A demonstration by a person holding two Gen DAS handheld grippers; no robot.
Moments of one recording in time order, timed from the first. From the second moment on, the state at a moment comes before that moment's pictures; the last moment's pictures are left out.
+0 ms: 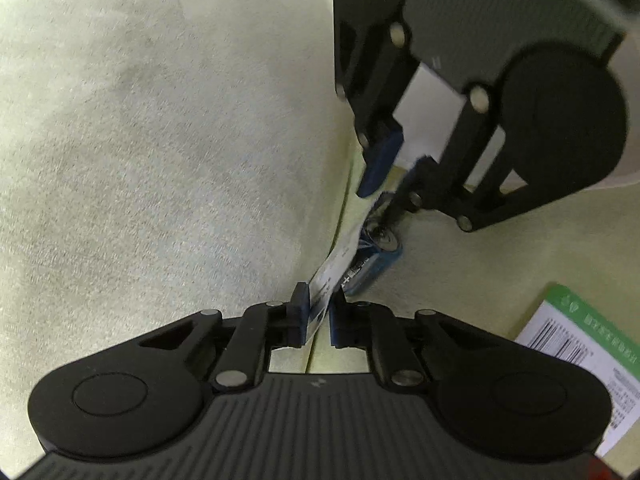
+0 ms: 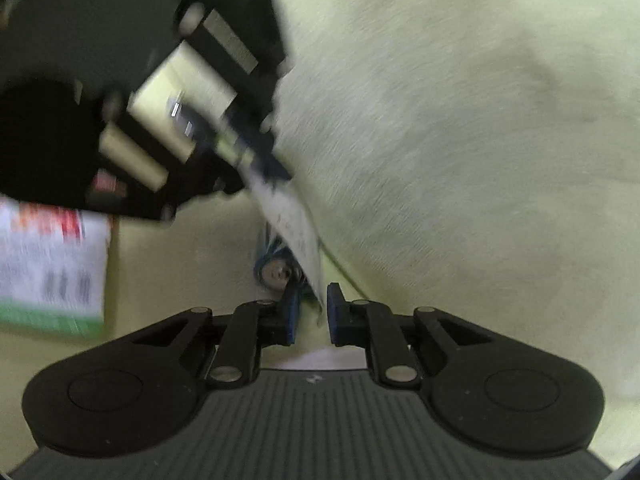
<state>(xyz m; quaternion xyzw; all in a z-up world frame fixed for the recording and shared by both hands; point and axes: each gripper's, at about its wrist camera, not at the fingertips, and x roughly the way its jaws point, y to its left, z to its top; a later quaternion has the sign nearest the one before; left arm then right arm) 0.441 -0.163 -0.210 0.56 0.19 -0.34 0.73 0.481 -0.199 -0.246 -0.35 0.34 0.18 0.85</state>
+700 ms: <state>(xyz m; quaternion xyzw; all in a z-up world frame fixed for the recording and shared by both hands) 0.503 -0.126 -0.205 0.51 0.26 -0.32 0.75 0.507 -0.184 -0.224 -0.36 0.28 0.21 0.86</state>
